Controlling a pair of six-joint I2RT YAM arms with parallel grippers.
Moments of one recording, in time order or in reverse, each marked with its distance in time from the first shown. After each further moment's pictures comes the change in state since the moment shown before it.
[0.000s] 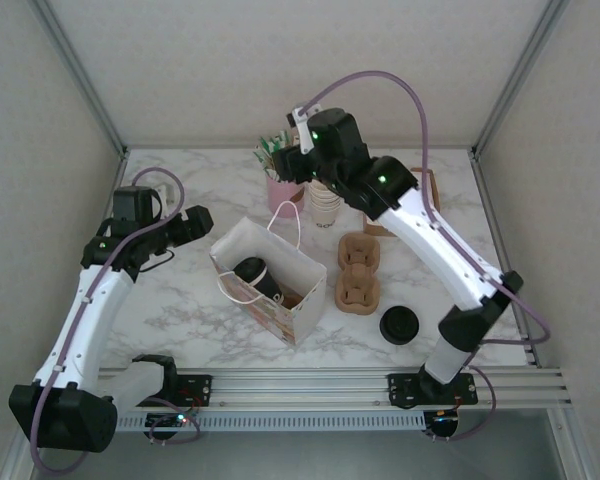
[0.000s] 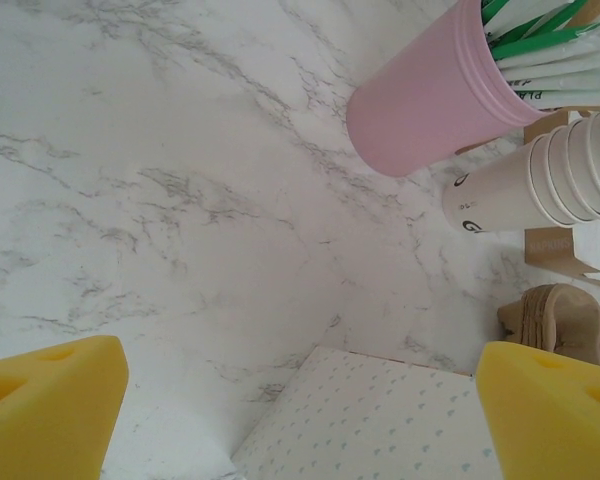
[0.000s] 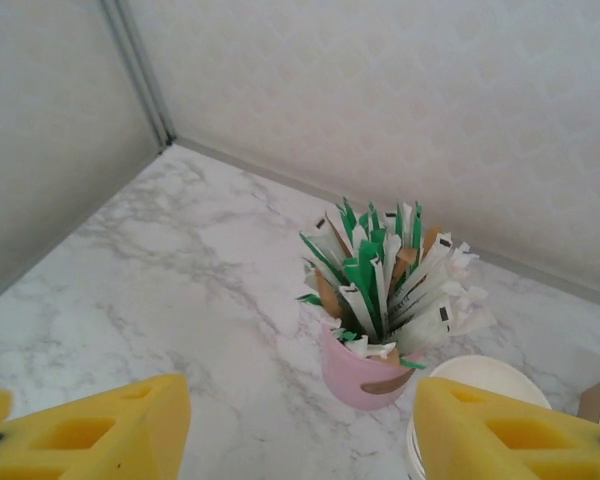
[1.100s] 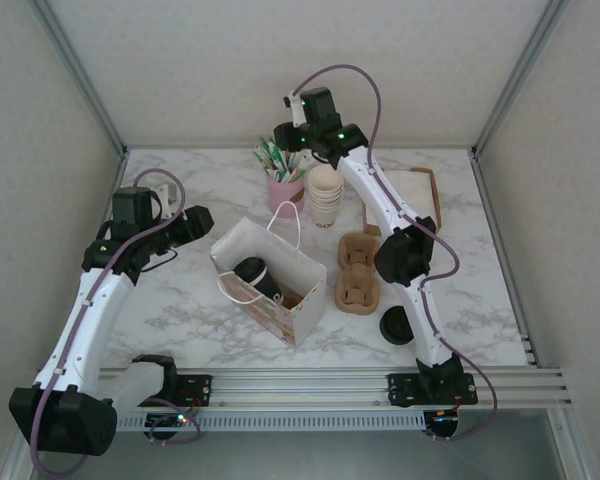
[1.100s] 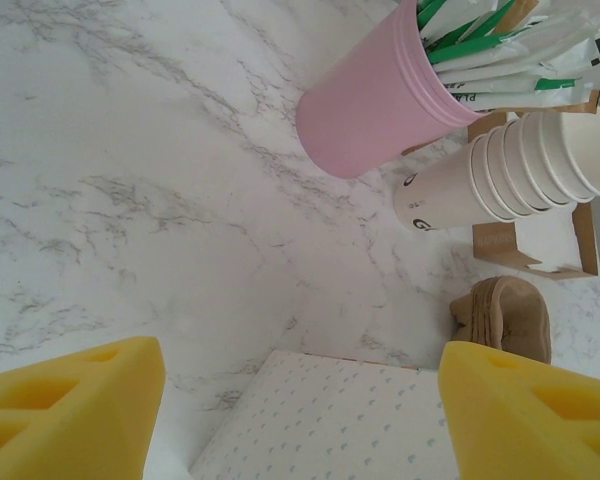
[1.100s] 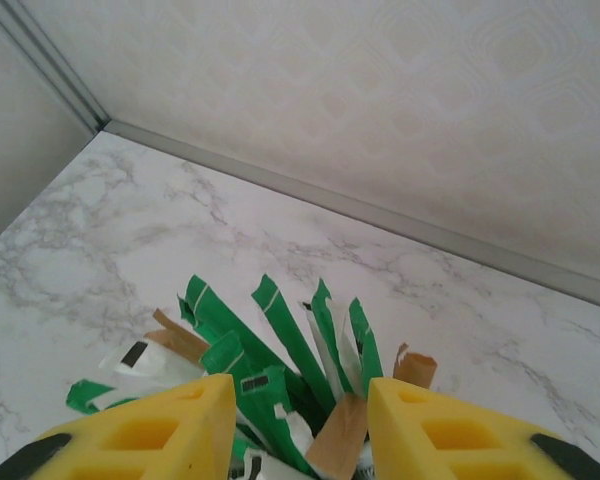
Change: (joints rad) left arm 0.000 -0.016 -0.023 0.060 0.085 -0.025; right arm -0.237 0.679 0.570 0.037 -0.290 -0.006
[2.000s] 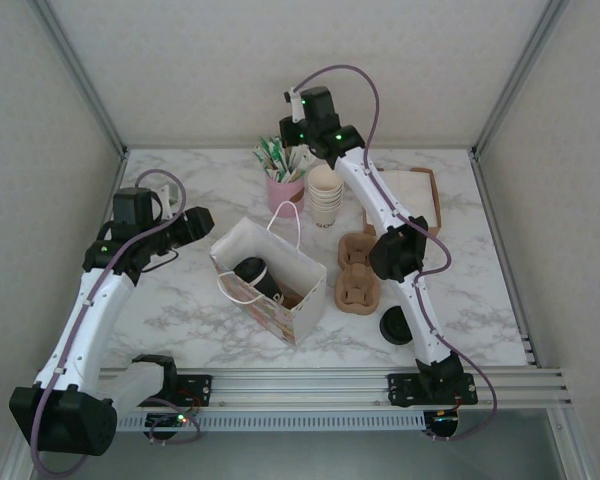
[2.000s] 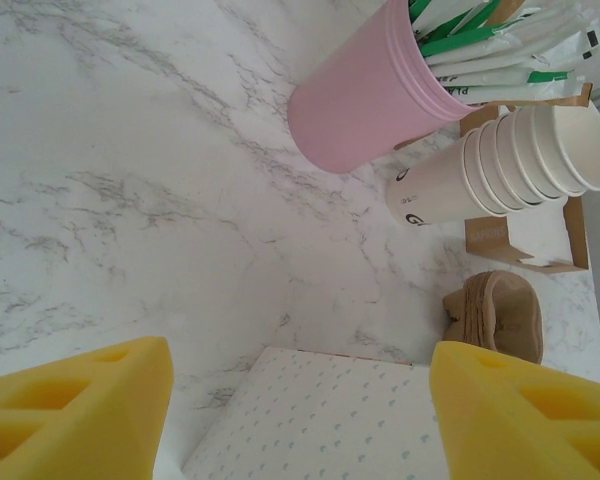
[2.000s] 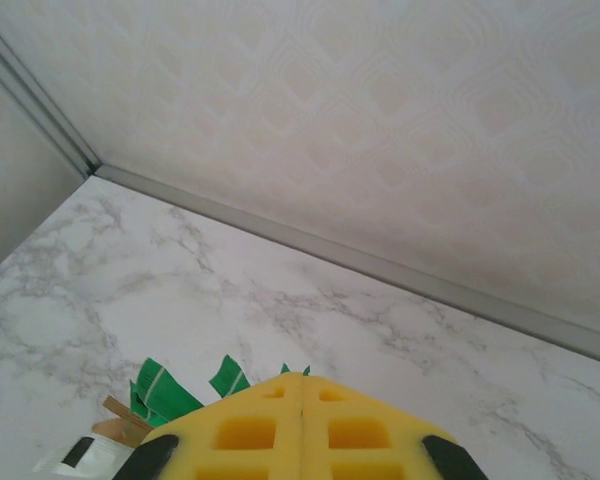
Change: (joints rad) left arm 0.000 0.000 -0.010 0.011 0.019 -0.003; right arm -0.015 0.090 0.104 0.071 0.005 0.006
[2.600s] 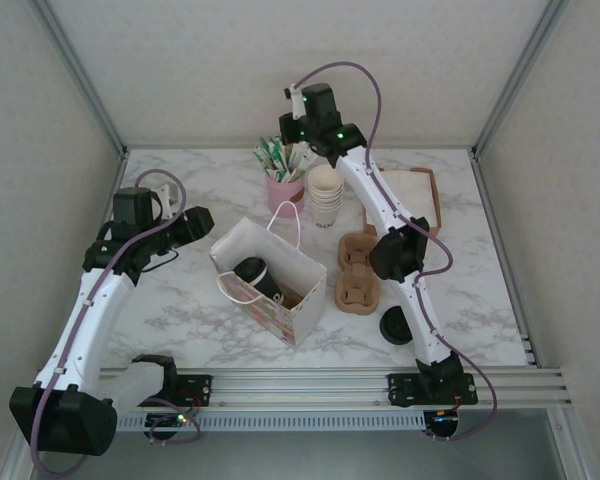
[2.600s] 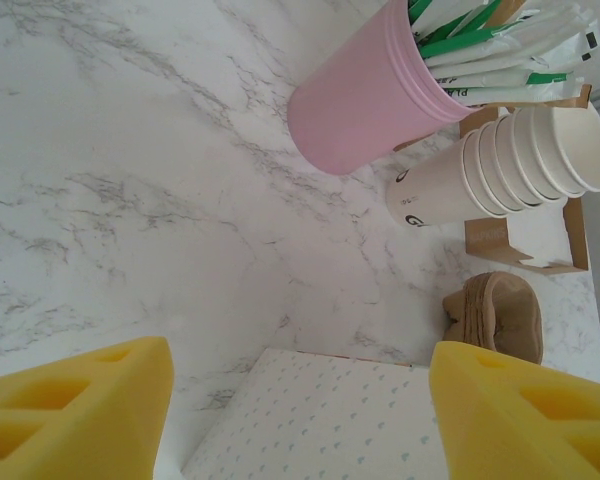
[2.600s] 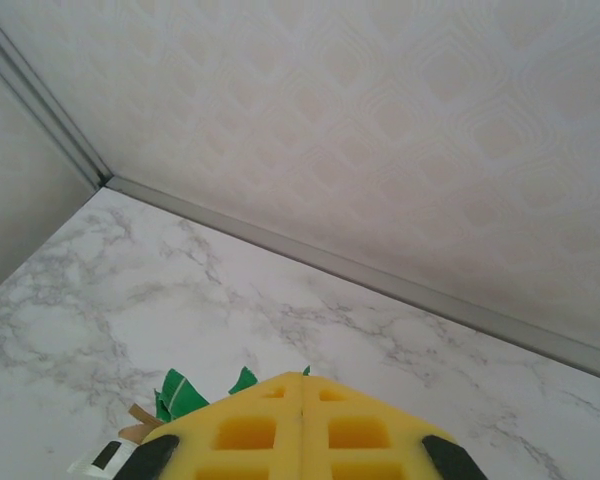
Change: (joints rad) left arm 0.000 0.000 0.000 0.002 0.000 0.000; right arm 0.000 -0.013 0.018 -0.005 -0.007 -0.005
